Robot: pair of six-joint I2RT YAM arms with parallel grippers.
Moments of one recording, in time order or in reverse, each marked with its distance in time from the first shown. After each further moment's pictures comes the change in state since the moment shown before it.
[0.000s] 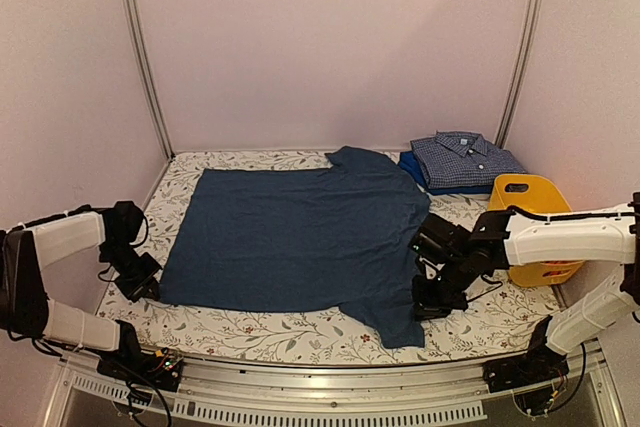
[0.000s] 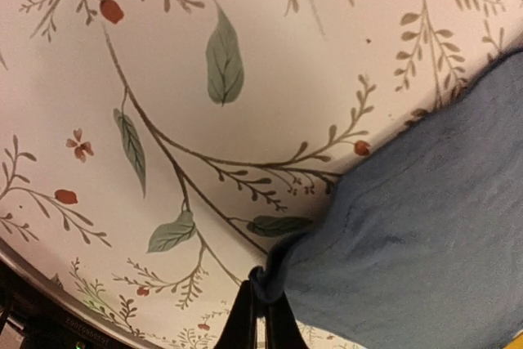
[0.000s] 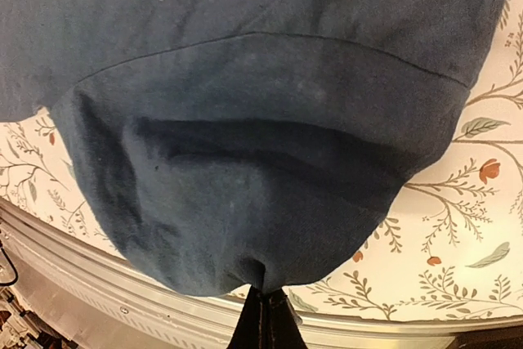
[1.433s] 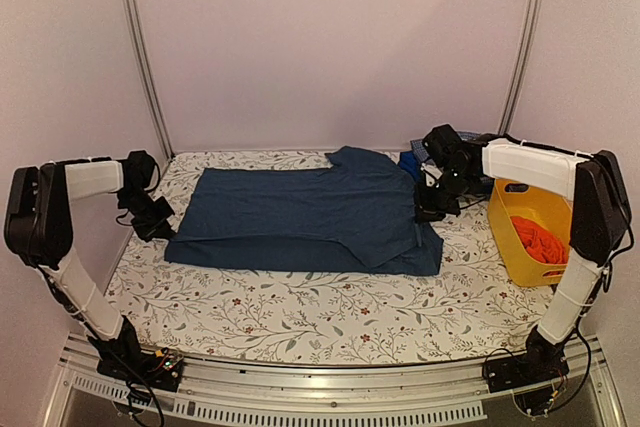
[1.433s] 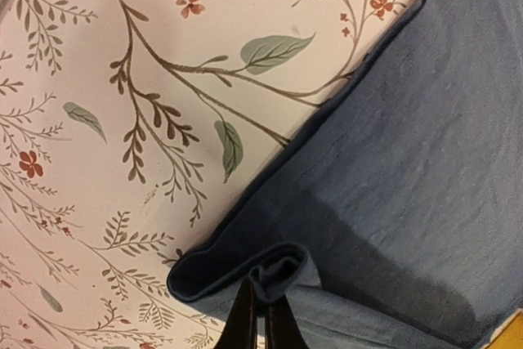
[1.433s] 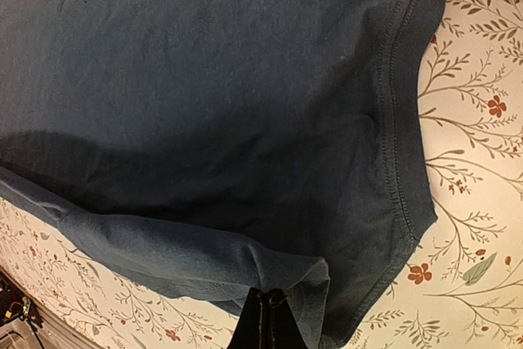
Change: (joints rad) left arm 0.001 0.412 0.459 0.159 0.017 0.192; right arm -0.477 0.347 0.529 -0.023 0.024 -0.483
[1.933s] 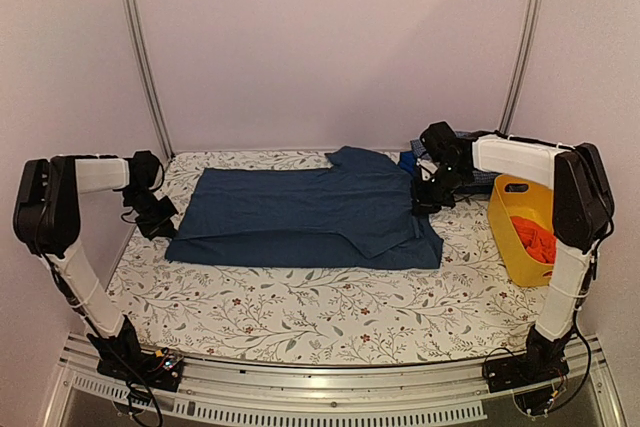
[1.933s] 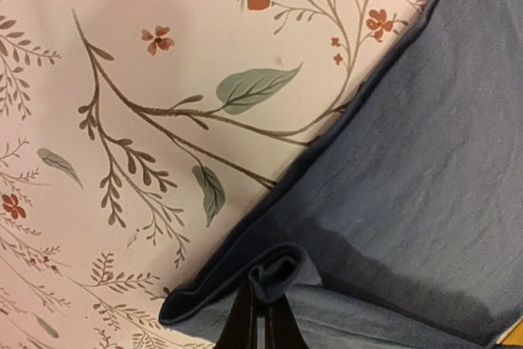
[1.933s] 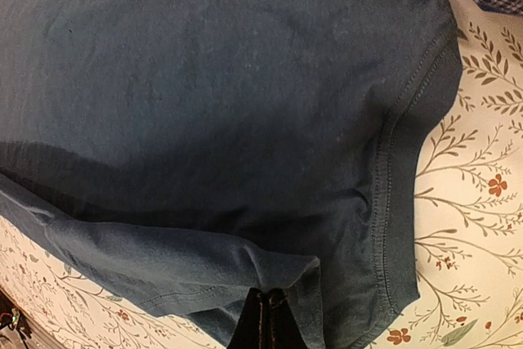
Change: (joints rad) left arm 0.000 0.092 0.052 0.029 -0.005 0.025; right arm -0.046 0.137 0.095 0.035 -0.003 -0.087
